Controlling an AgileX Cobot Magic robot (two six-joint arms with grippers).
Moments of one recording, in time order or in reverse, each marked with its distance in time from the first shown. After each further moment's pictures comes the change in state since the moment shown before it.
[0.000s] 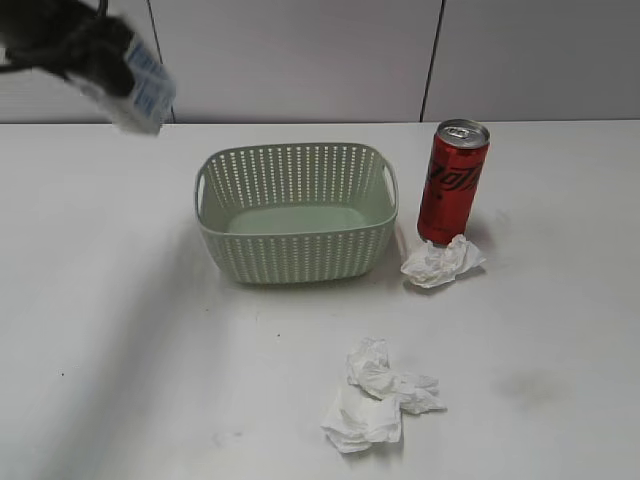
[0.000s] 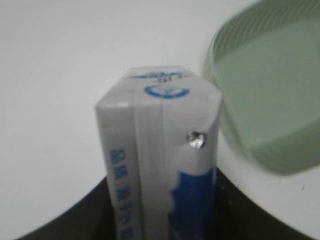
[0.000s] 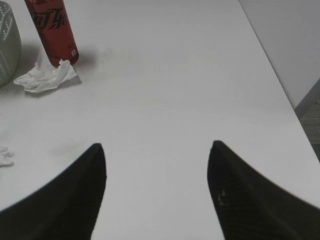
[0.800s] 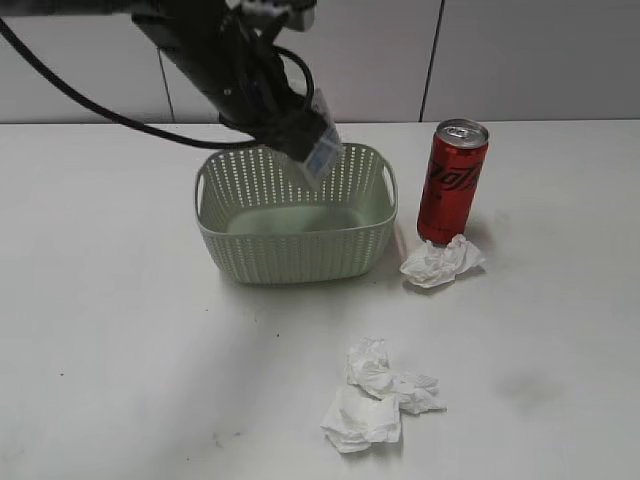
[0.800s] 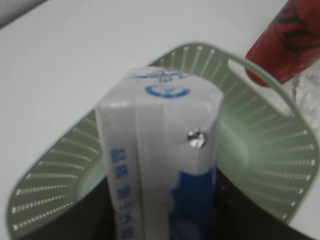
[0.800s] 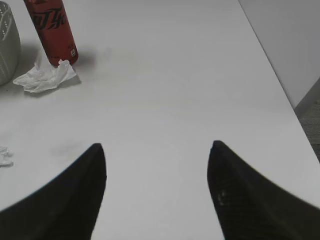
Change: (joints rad) left arm -0.316 0.314 -0.186 0.001 -0.203 0.028; right arm 0.000 0.000 0.000 0.000 0.000 0.000
